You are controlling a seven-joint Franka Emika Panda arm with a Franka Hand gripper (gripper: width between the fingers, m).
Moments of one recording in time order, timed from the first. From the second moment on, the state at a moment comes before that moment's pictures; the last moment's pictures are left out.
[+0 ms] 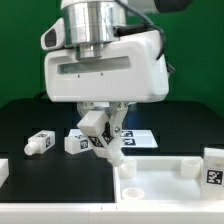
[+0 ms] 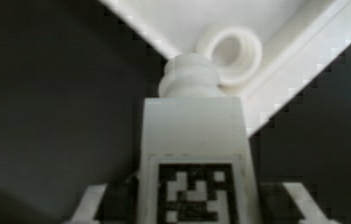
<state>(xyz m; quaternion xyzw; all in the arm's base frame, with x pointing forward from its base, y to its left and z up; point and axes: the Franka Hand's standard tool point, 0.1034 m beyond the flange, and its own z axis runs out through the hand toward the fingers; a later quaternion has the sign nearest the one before) 0.623 -0.050 0.114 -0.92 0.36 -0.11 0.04</state>
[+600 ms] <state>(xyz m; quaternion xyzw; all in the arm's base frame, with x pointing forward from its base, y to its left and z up) 0.629 -0.037 0.116 -0.93 0.30 -0.21 0.02</state>
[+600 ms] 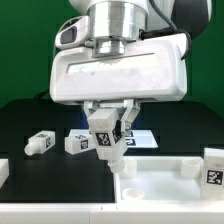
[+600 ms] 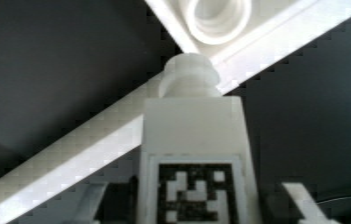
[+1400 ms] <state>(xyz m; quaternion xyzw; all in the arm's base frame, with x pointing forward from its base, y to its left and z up) 0.634 -0.016 0.116 -0.97 0.13 -0.22 -0.02</state>
